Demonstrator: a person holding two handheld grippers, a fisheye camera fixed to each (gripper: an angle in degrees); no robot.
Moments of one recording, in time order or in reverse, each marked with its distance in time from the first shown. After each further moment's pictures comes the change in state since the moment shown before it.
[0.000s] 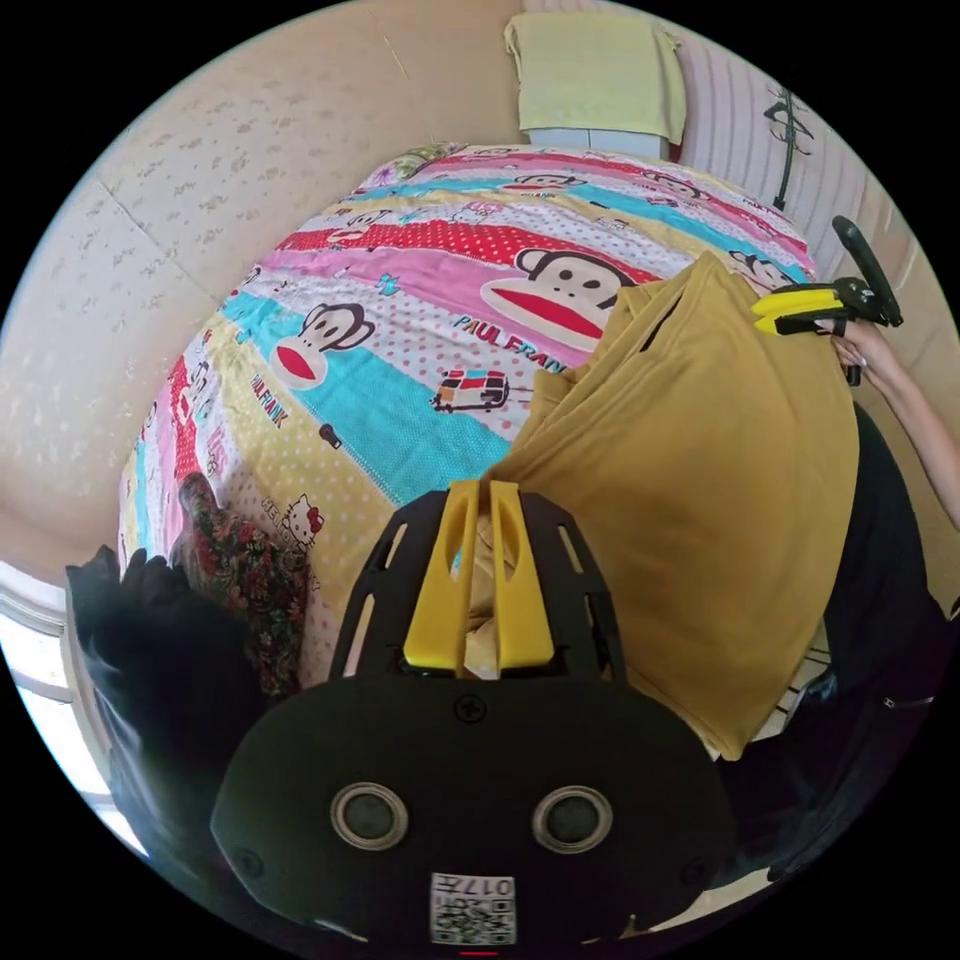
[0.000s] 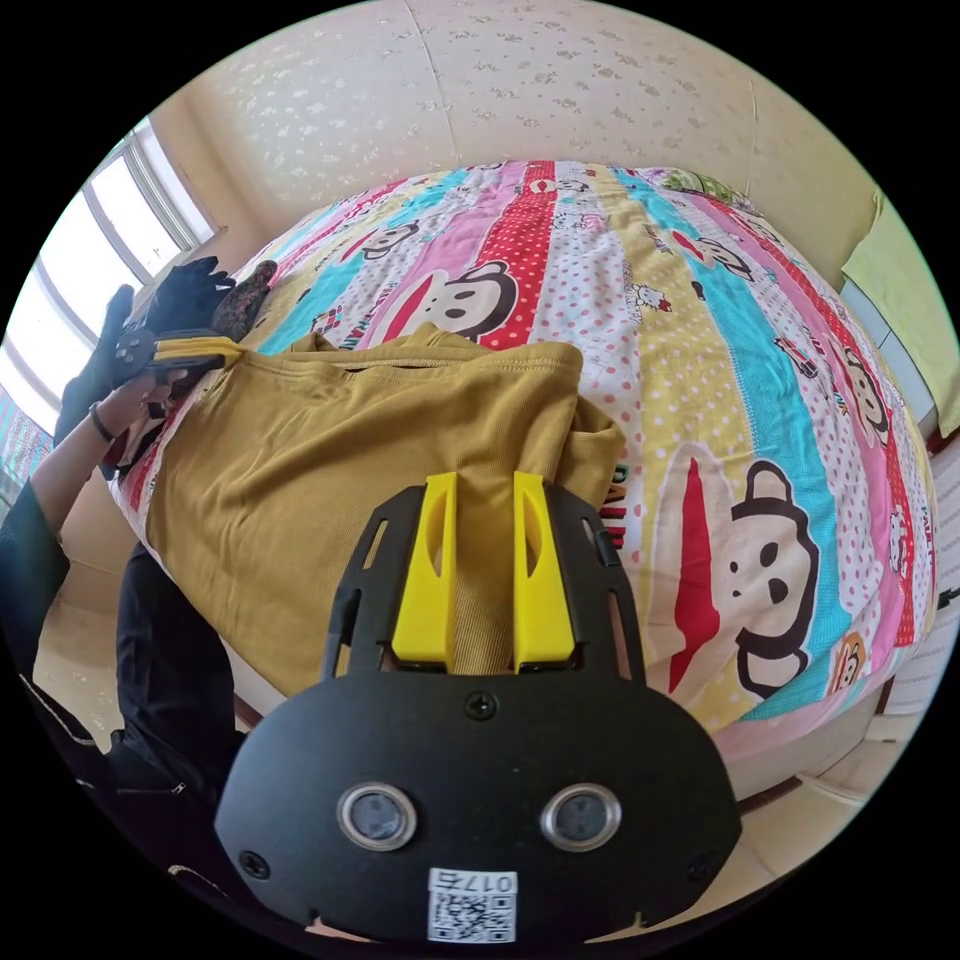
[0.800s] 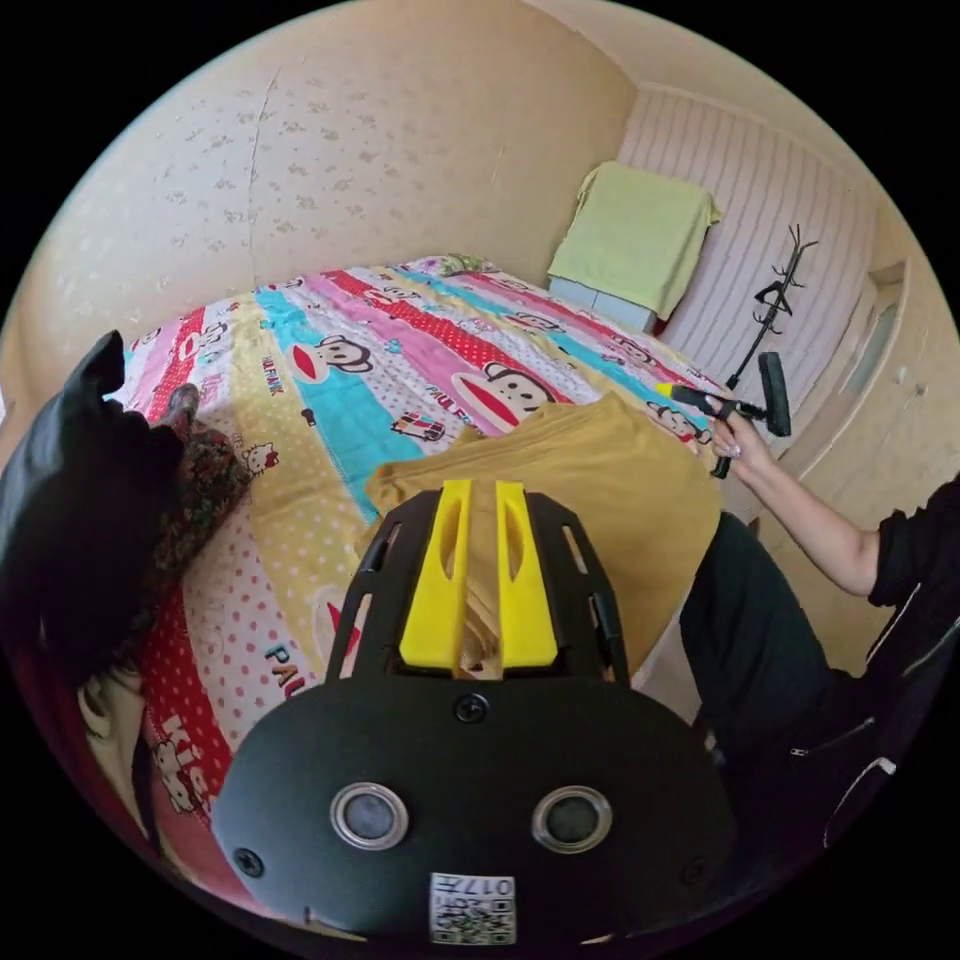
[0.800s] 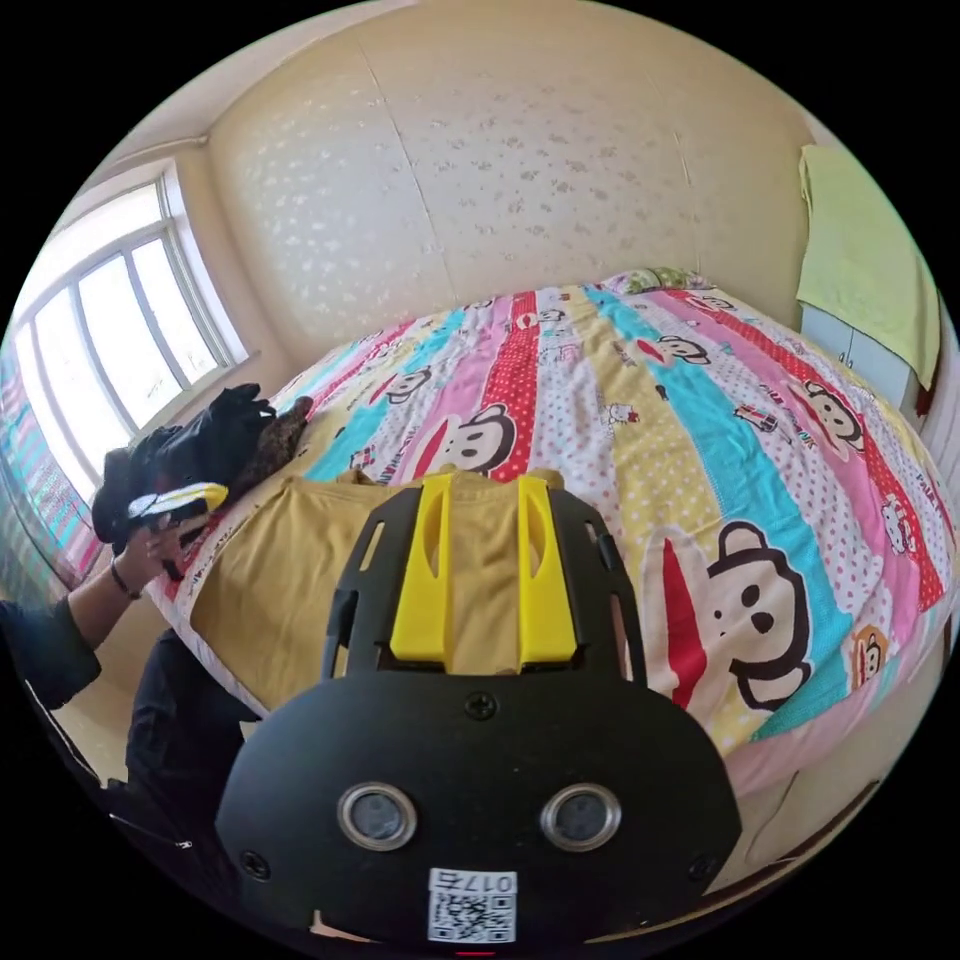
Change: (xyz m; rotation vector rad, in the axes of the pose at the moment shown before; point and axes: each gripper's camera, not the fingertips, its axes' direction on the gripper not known) left arm 0.071 0.160 -0.066 0.298 0.181 -0.245; right arm 0.000 0.000 -0.045 0.370 -0.084 0.085
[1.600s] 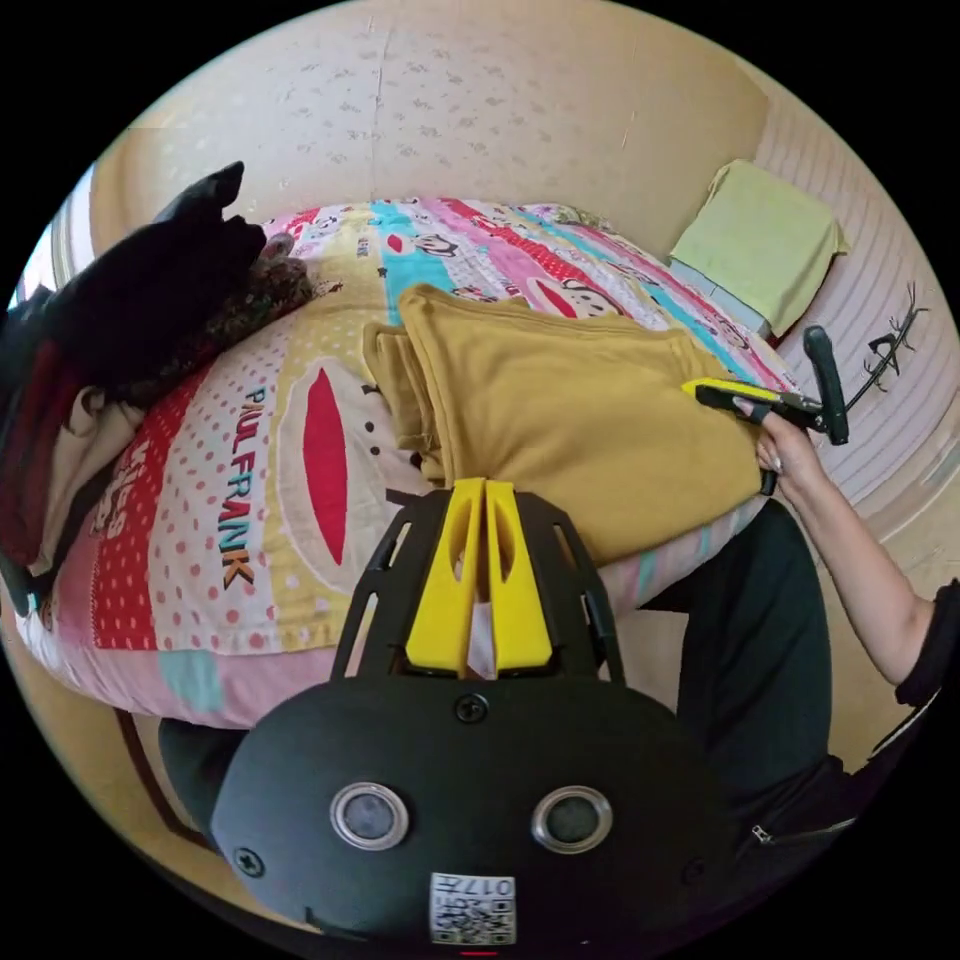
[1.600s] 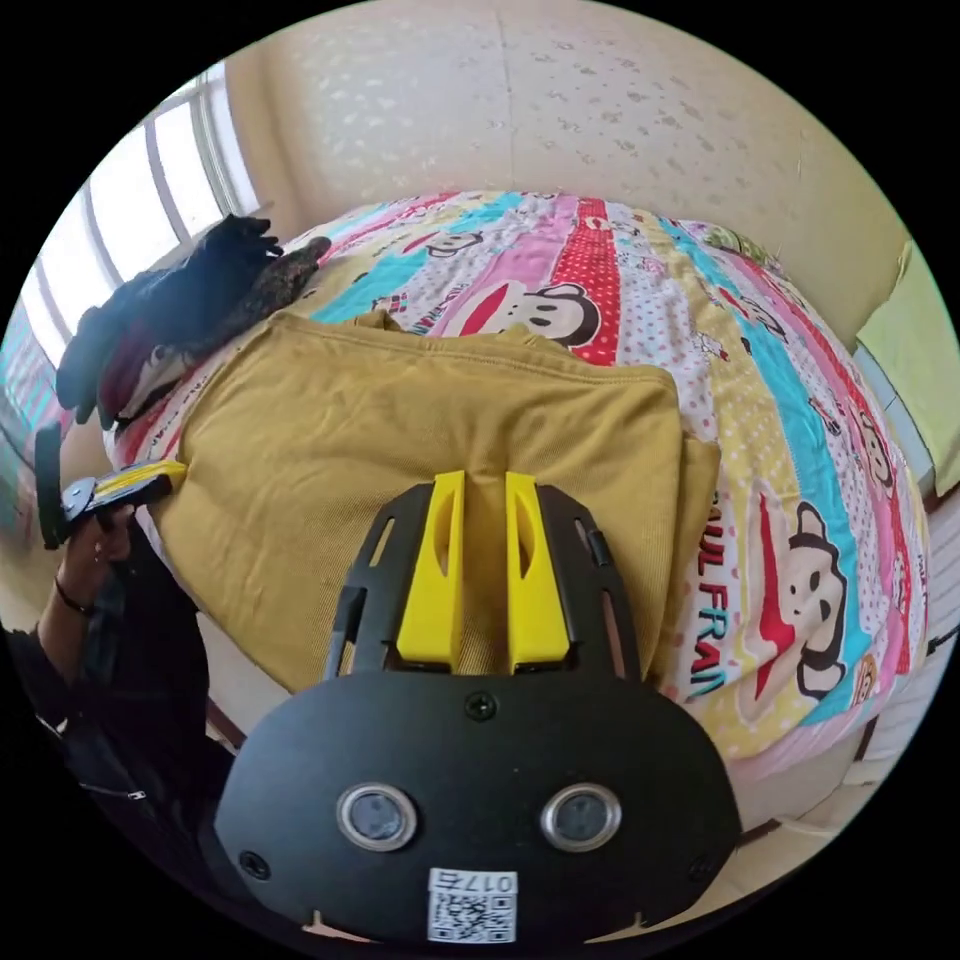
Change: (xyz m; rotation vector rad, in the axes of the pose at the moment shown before) left arm 0.011 0.139 -0.009 -0.094 -0.029 -0.427; right arm -0.088 0.079 0.044 -0.293 0.002 -0.130
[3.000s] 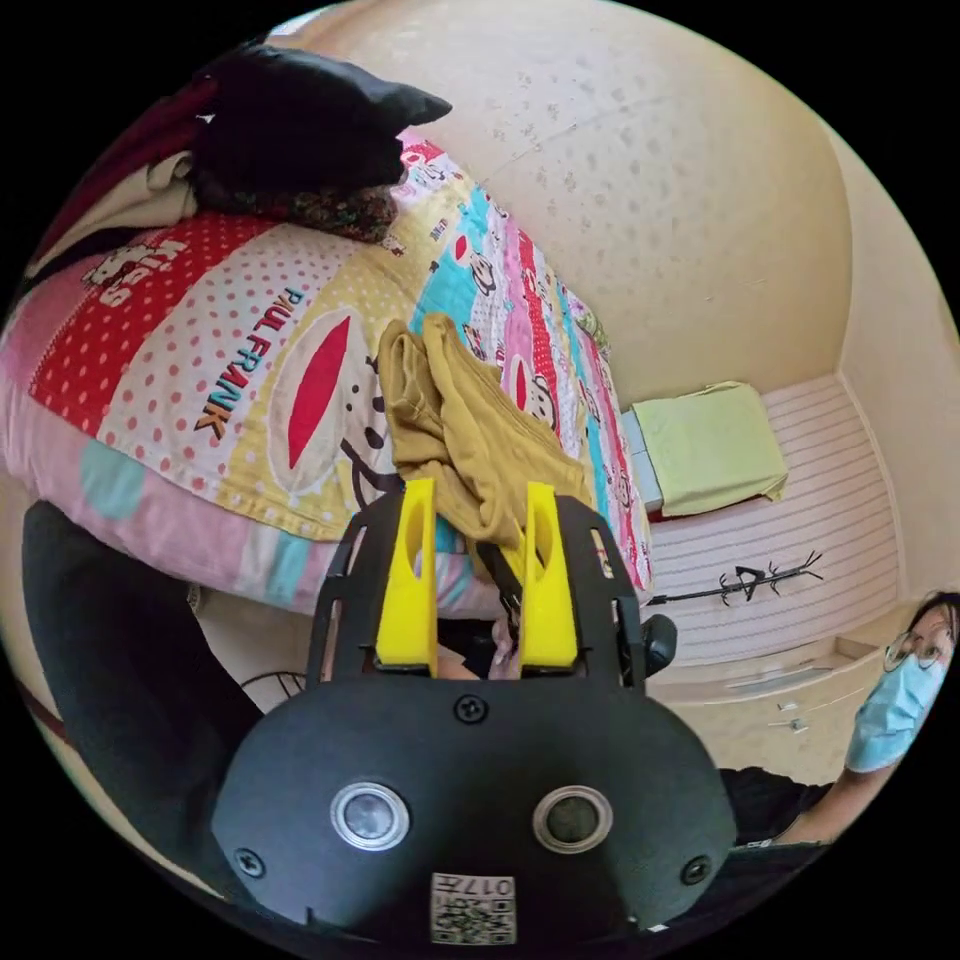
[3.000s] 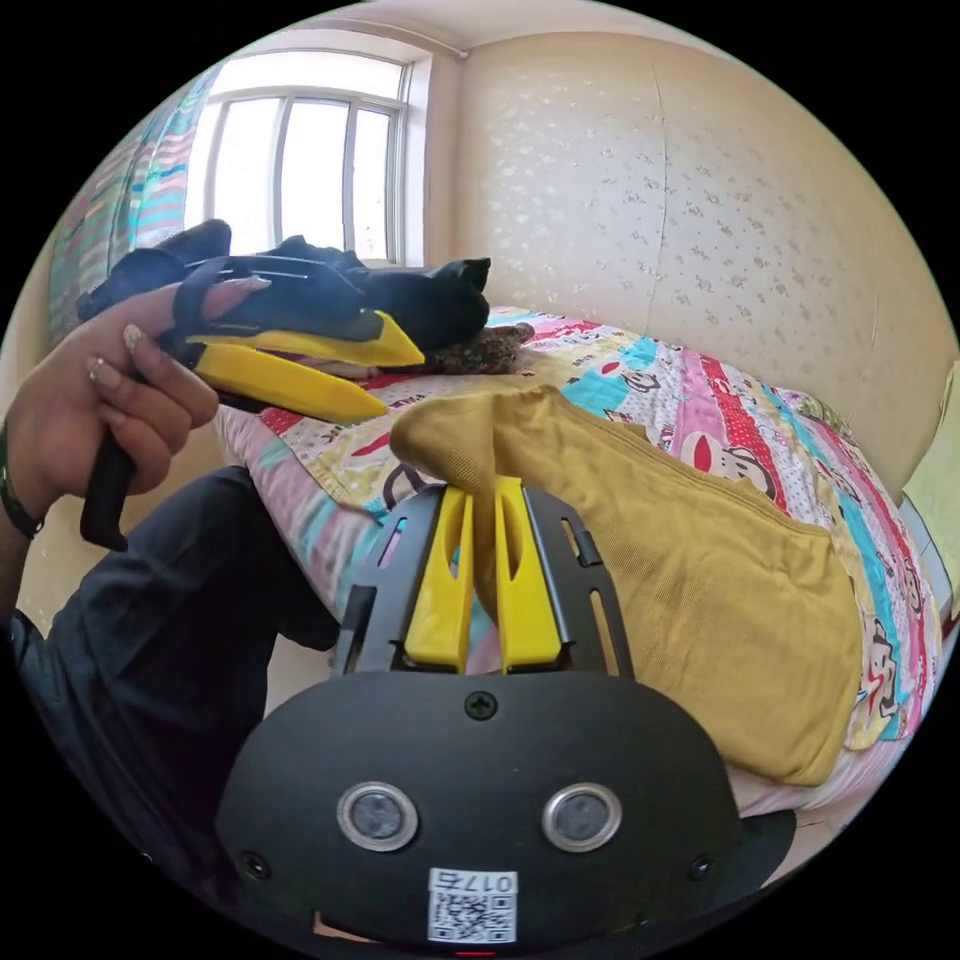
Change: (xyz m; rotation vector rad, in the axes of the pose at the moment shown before) left arm -0.105 -0.005 -0.068 0.155 0.373 -0.584; right arm -0.378 0.166 -0.044 0.360 -0.058 -0.405
